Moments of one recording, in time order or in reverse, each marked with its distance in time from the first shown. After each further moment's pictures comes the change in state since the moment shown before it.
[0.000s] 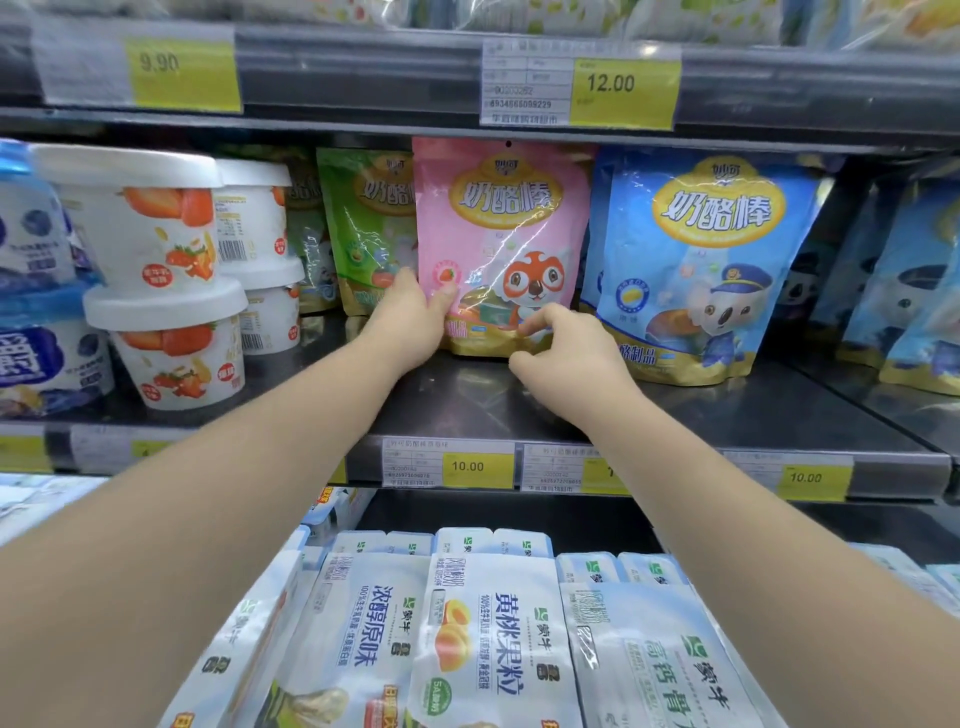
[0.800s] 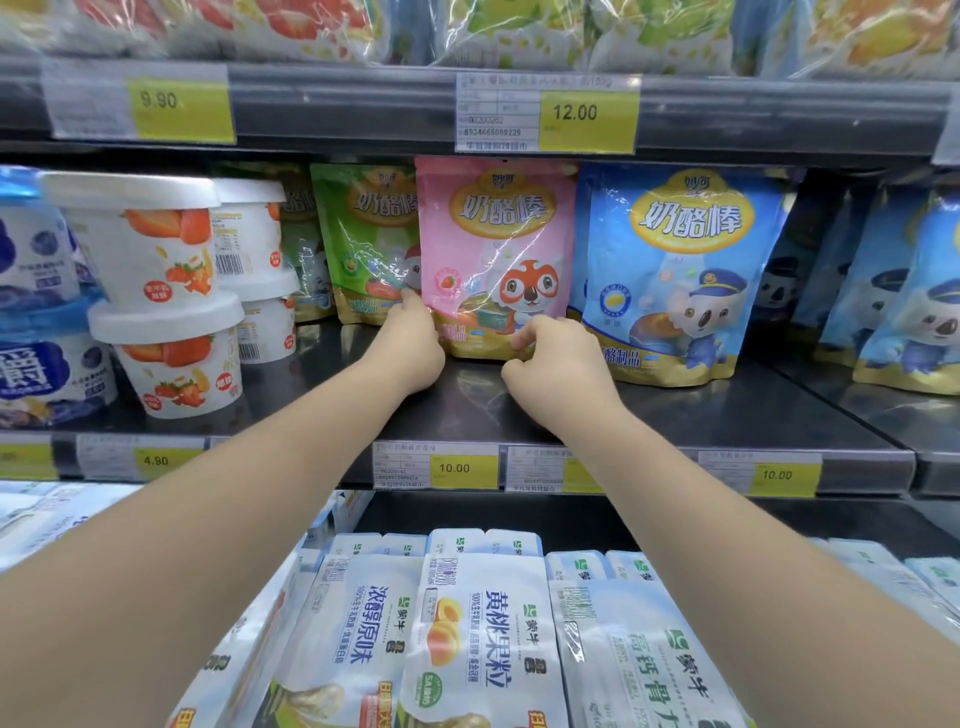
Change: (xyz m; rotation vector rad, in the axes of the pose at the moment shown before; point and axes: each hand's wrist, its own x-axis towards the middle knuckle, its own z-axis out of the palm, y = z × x) left_hand -0.027 0.023 0.005 0.412 -0.065 -0.057; right_hand -0.005 -0.002 -0.004 -0.126 0.062 -0.032
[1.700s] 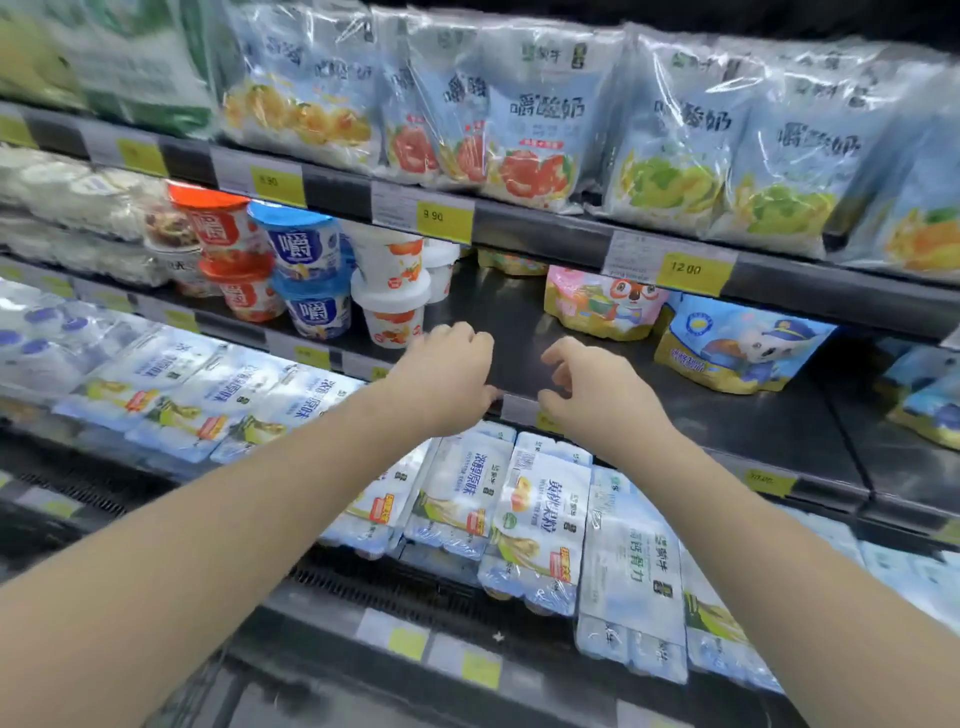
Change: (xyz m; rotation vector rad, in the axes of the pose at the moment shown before) left_hand -0.153 -0.007 -0.166 0.451 -0.354 0.107; right_hand -0.078 -0.106 -0.088 -0.167 -0.497 -0.197
